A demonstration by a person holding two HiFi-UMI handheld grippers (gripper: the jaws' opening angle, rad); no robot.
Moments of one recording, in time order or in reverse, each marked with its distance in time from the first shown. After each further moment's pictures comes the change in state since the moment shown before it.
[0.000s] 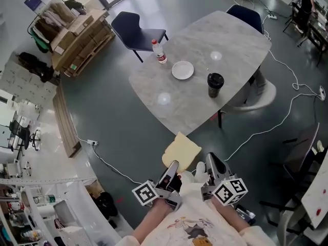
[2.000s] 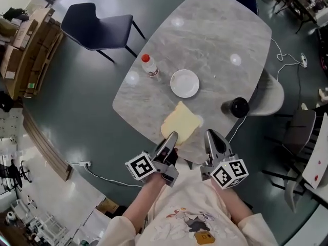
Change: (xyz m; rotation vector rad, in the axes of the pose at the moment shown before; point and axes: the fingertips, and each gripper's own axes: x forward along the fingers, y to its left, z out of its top) left arm 0.262 0.049 0.299 -0.029 0.386 0.051; right arm 0.349 -0.008 0.070 -0.102 -0.040 -0.316
